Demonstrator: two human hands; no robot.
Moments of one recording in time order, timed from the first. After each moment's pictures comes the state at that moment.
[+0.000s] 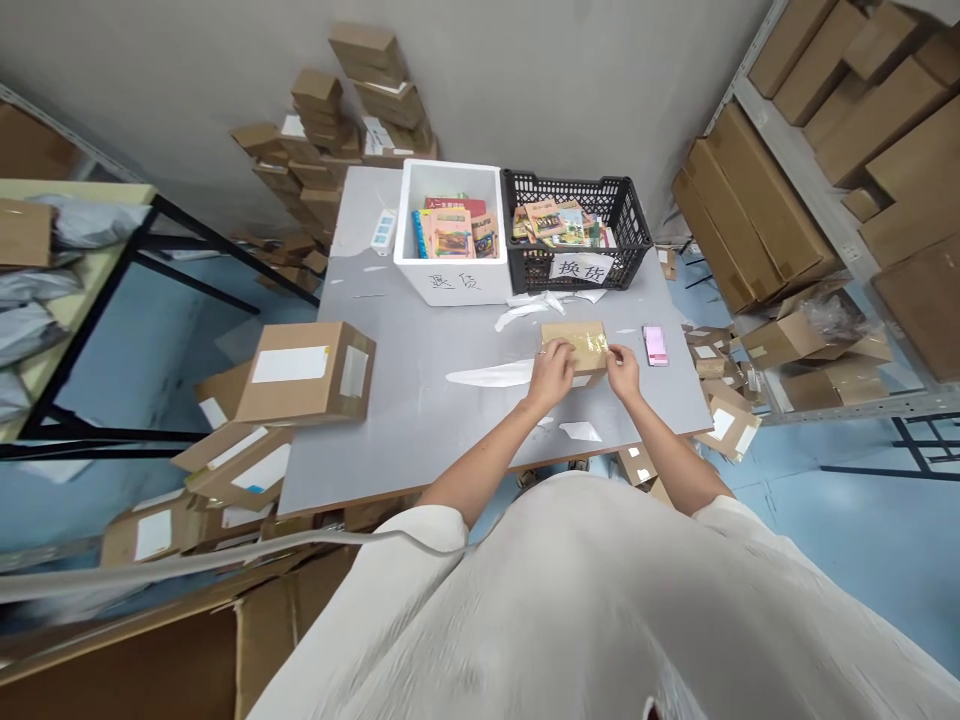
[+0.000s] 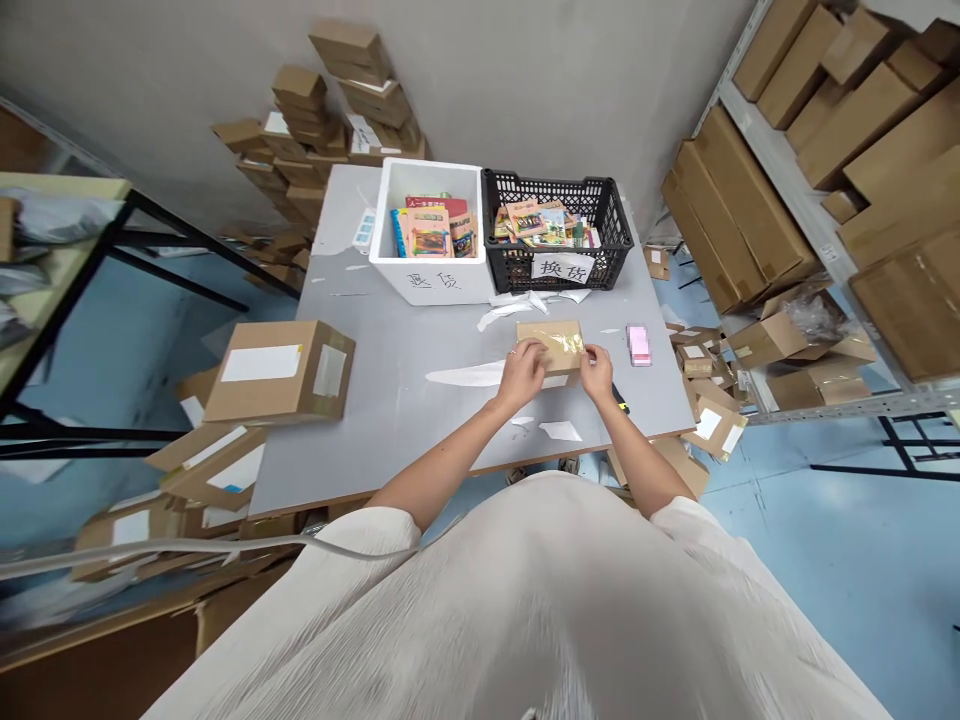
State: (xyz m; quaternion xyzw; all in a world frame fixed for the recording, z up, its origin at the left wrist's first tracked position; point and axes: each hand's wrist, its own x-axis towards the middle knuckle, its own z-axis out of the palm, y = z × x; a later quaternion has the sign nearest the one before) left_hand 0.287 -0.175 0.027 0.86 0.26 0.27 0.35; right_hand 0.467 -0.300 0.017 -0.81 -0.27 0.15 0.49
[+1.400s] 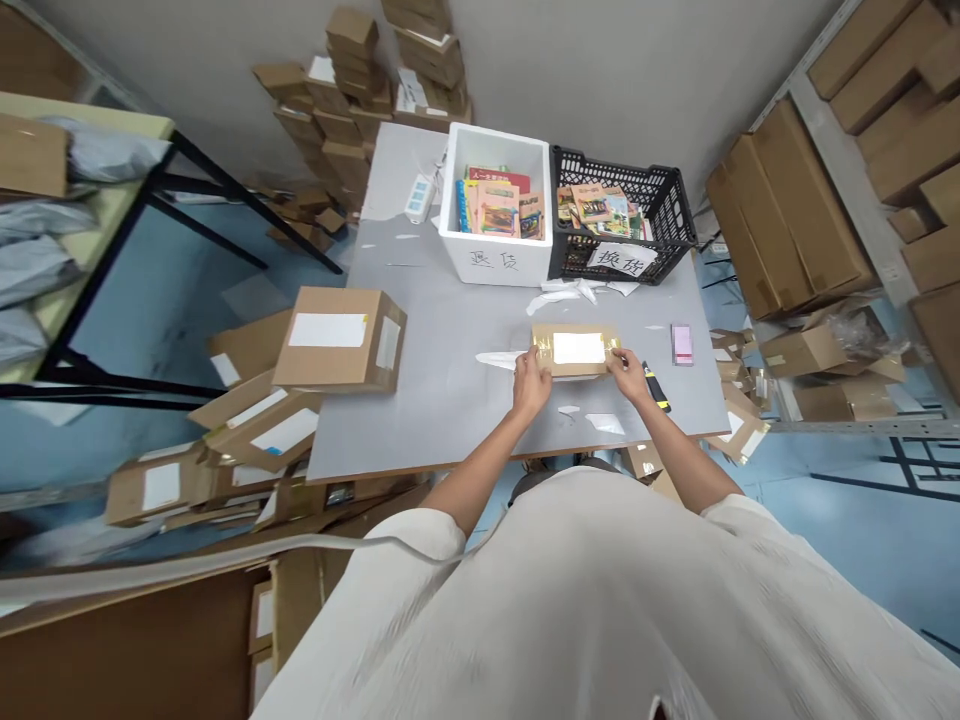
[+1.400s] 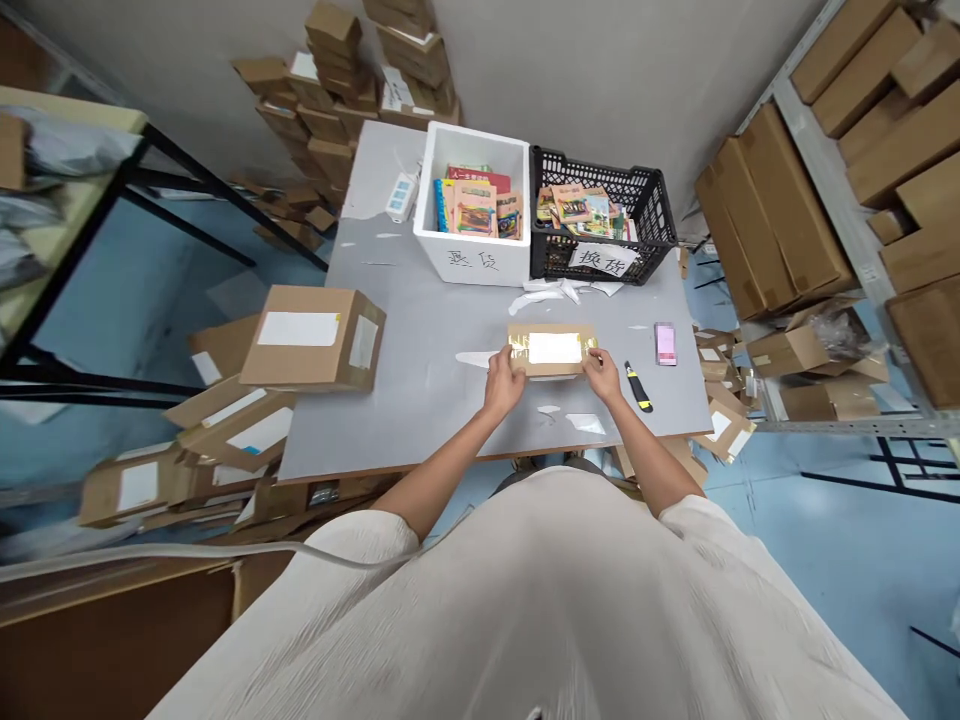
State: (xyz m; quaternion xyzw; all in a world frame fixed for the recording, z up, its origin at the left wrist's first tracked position) left_hand 0.180 -0.149 -0.041 0.72 0.46 0.25 0.46; right_hand 0.415 -0.279 -0.005 -0.82 -0.29 0.22 0.45
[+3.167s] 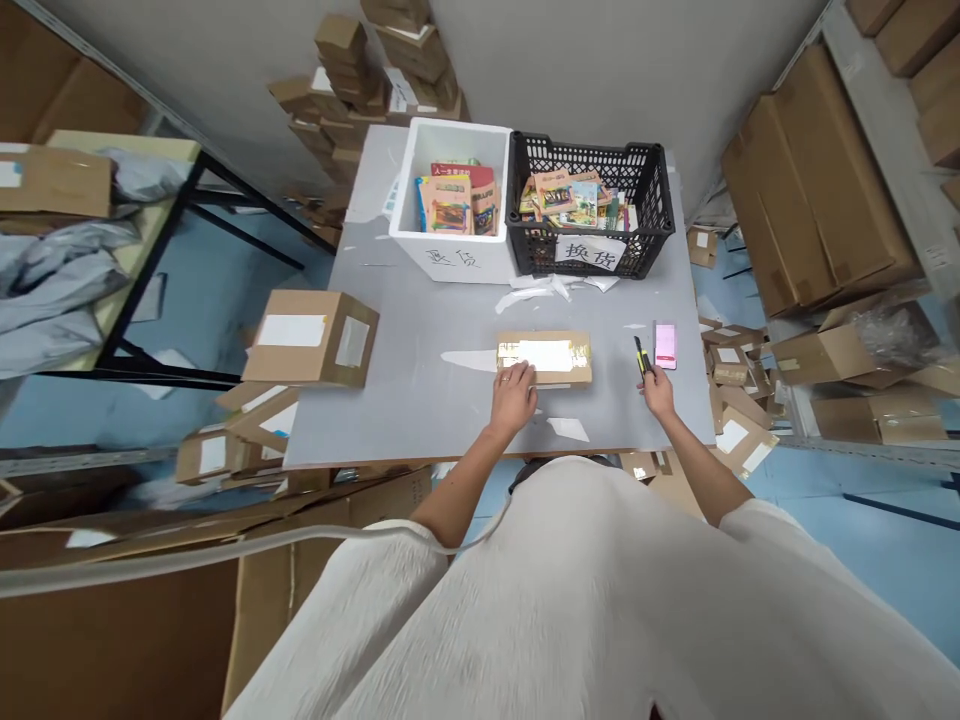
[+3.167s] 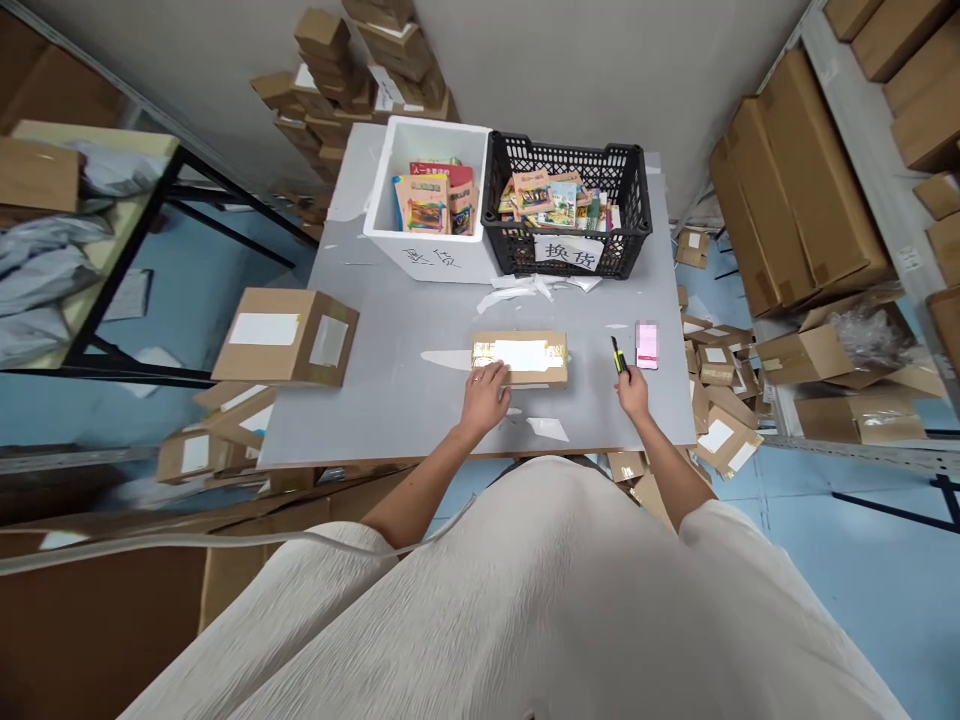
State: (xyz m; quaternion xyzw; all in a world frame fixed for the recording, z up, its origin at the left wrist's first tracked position) left_hand 0.229 -0.203 -0.036 0.90 0.39 0.10 0.19; right_hand 0.569 -0.379 -0.027 -0.86 -0.30 0.26 0.31
